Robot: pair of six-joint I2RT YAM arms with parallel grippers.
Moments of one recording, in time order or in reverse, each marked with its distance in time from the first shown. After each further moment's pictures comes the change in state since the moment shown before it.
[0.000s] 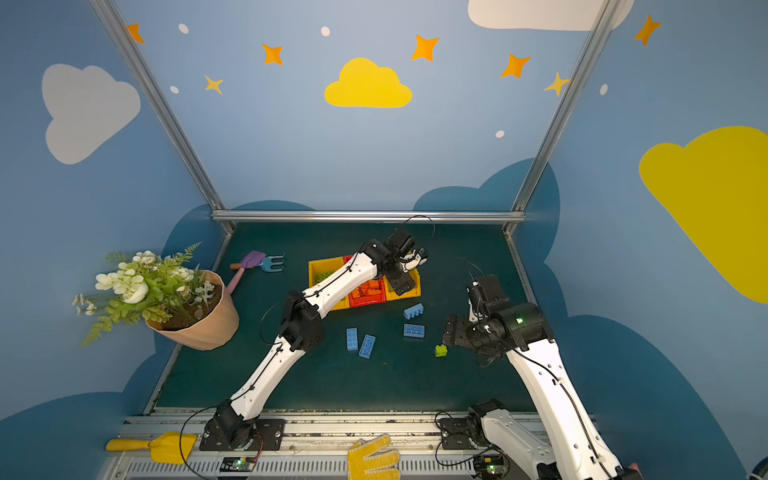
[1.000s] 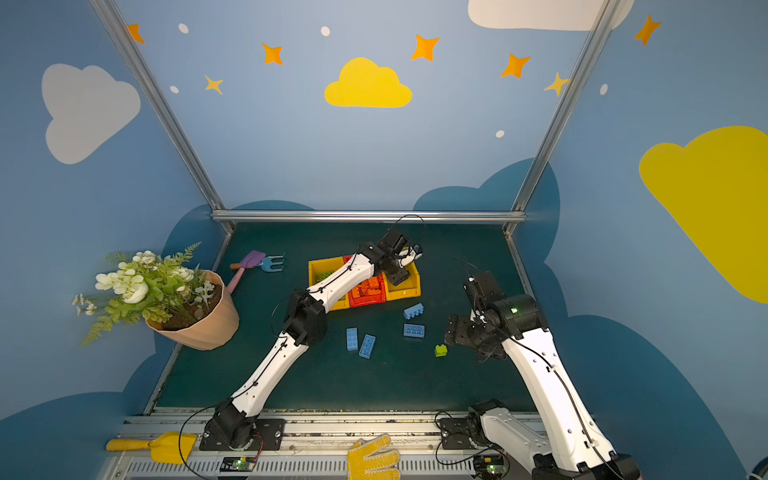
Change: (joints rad) left arm 0.059 0.109 0.016 0.187 0.016 0.051; right arm -0.007 0.068 0.026 -0.056 0.046 0.031
